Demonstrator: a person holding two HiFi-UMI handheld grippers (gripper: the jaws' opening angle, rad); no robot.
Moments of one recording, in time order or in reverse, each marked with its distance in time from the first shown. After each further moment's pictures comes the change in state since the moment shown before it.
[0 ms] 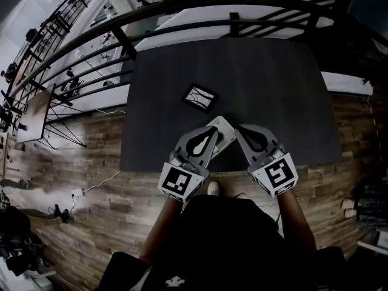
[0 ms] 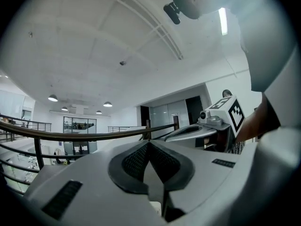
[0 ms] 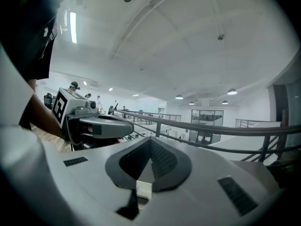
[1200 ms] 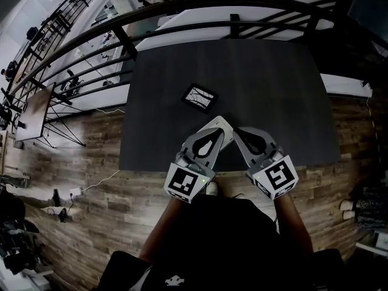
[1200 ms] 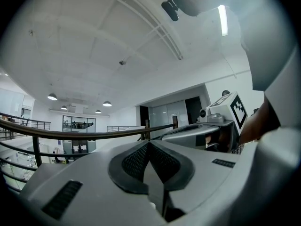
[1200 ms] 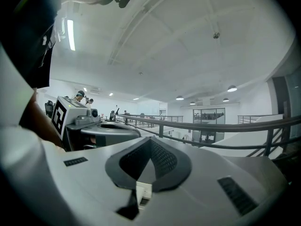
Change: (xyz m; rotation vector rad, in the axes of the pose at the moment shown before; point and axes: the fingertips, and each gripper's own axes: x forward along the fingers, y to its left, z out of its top) left arm 0.006 -0.018 -0.005 0.014 0.001 -0.014; right arm -0.006 0.009 0.007 0.043 -0.053 0.028
